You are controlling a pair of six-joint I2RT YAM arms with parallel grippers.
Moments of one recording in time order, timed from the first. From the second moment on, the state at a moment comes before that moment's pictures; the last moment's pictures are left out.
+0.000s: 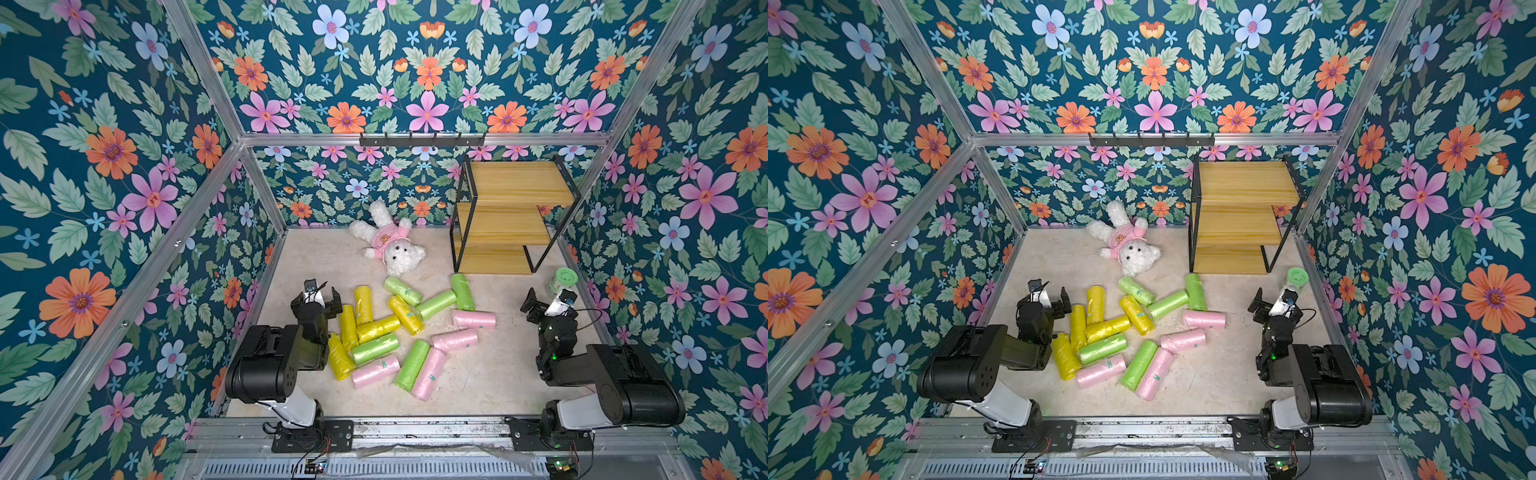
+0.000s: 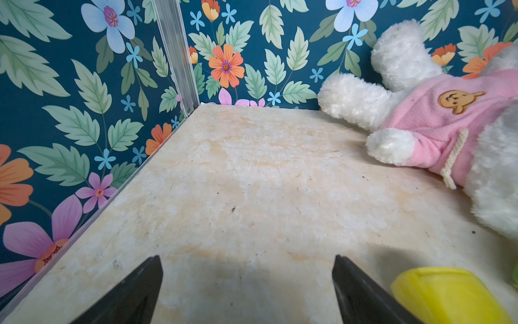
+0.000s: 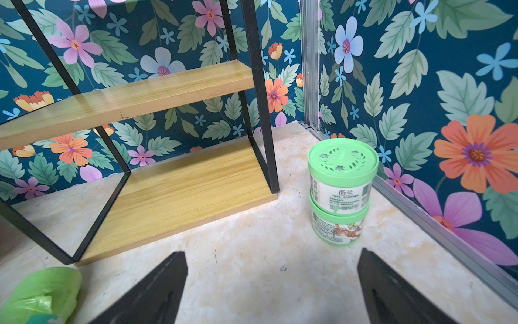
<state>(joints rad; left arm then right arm) -0.05 1.60 0.28 1.11 -0.25 -0.02 0.01 1.45 0.12 1.23 0.24 0.19</state>
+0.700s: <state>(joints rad) -0.04 1.60 0.28 1.11 -0.25 -0.02 0.01 1.44 0.12 1.23 0.25 0.19</state>
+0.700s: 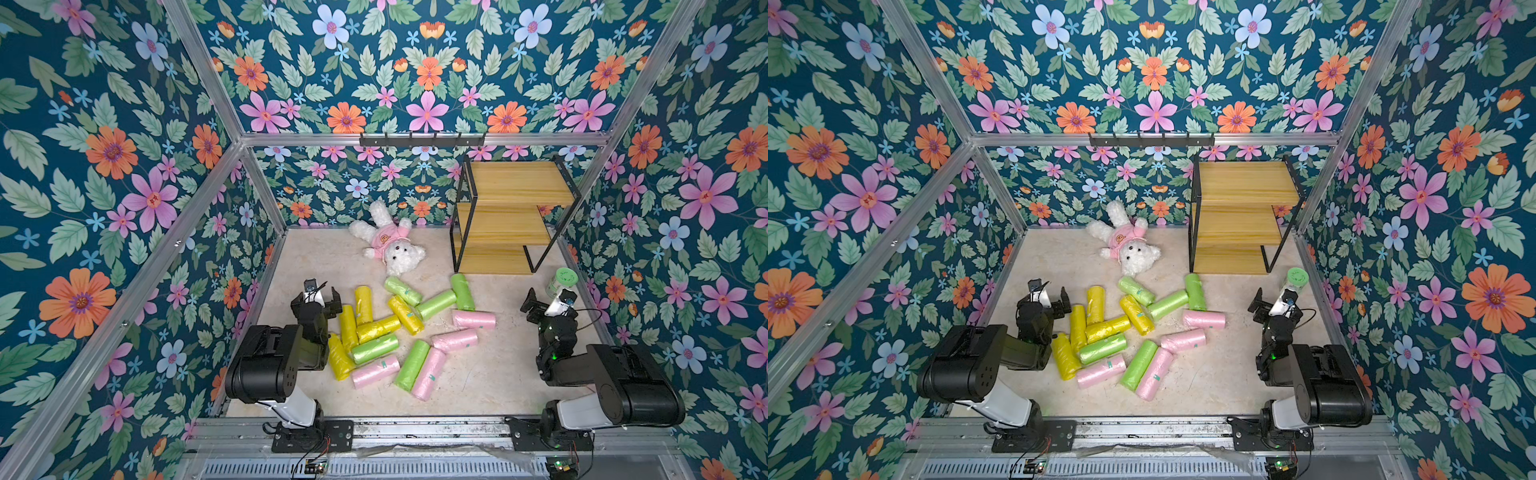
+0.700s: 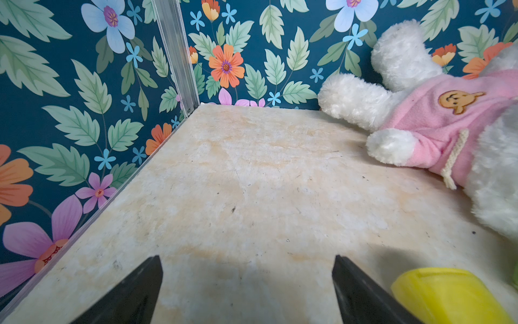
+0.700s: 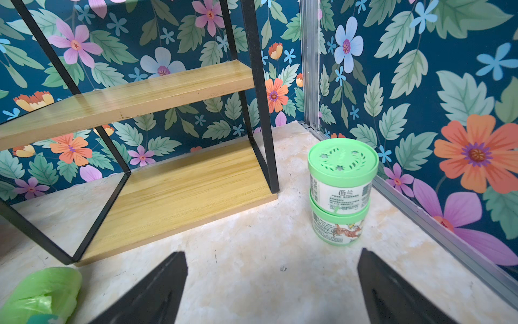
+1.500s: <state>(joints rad) -0.37 1.34 0.71 0.26 0.07 -0.50 0.24 0.89 0.49 0.23 0.02 0.37</state>
